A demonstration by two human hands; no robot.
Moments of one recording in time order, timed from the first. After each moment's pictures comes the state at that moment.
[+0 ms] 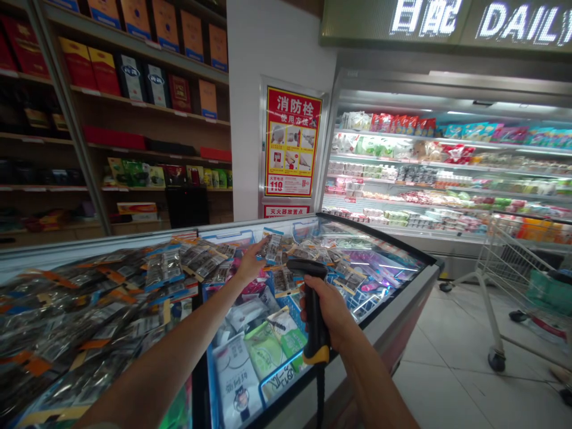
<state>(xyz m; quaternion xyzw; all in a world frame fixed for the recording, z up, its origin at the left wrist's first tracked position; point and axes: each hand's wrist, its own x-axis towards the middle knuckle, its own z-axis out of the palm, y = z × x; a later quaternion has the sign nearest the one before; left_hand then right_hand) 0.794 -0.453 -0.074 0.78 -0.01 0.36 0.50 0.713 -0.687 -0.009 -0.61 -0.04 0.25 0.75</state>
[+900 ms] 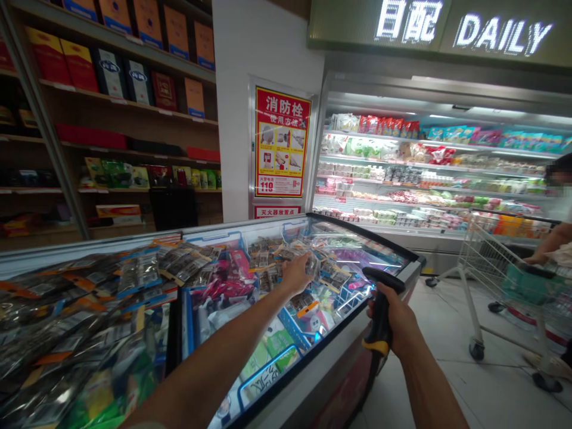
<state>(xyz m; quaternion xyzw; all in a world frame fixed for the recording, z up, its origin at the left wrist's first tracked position) 0.826 -0.604 -0.069 0.93 -0.01 0.20 0.31 0.763 -0.814 -0.035 -0.58 0.11 0.03 0.81</state>
